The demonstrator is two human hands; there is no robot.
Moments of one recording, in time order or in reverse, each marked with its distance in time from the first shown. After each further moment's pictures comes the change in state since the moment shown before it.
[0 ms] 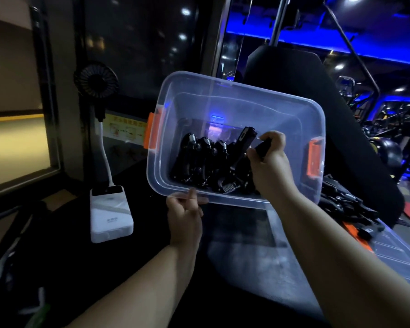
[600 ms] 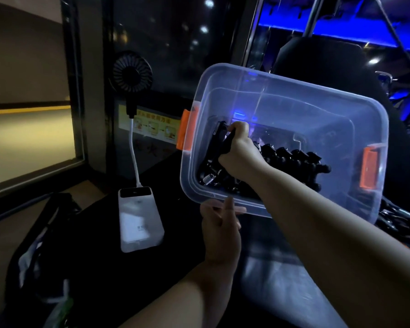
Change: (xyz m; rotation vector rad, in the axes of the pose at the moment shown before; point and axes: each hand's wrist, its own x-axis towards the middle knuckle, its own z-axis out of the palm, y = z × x) left_hand 0.005 -0.011 0.000 -0.029 0.002 0.015; right_hand 0.043 -0.045 0.113 -0.195 -0.388 -0.023
